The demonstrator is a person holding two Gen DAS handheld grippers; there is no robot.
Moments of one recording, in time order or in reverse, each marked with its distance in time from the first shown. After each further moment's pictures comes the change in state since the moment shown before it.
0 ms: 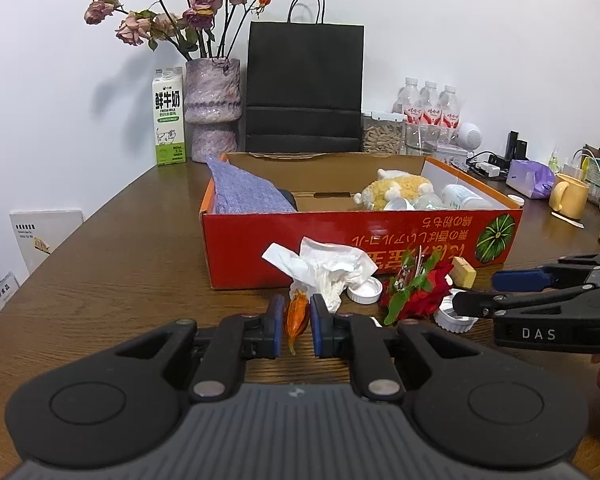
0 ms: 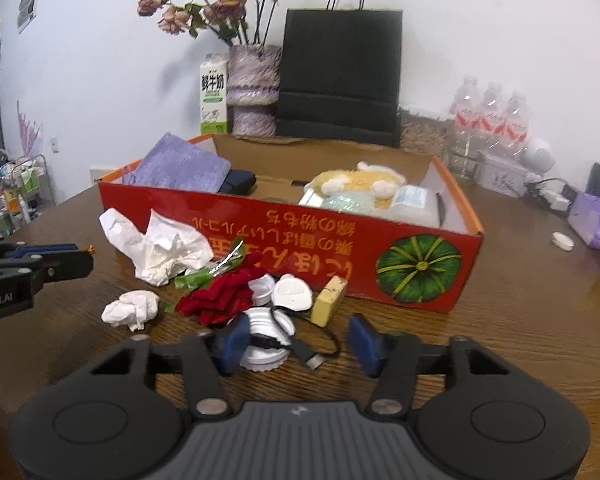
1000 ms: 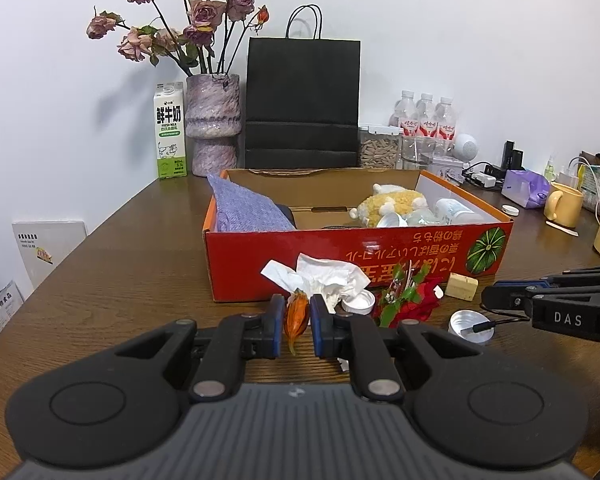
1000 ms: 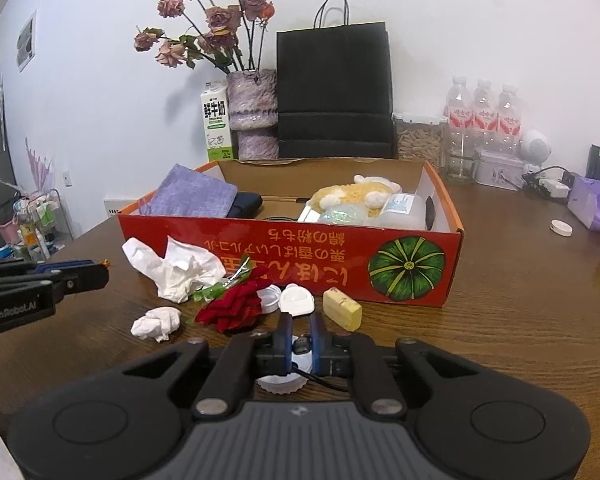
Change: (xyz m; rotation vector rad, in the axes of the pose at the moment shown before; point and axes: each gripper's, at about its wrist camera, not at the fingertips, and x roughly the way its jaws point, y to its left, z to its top) left arm -0.016 -0.004 0.005 0.008 -0.038 0.000; right arm -0.031 -0.014 -0.002 0.085 -0.064 0.033
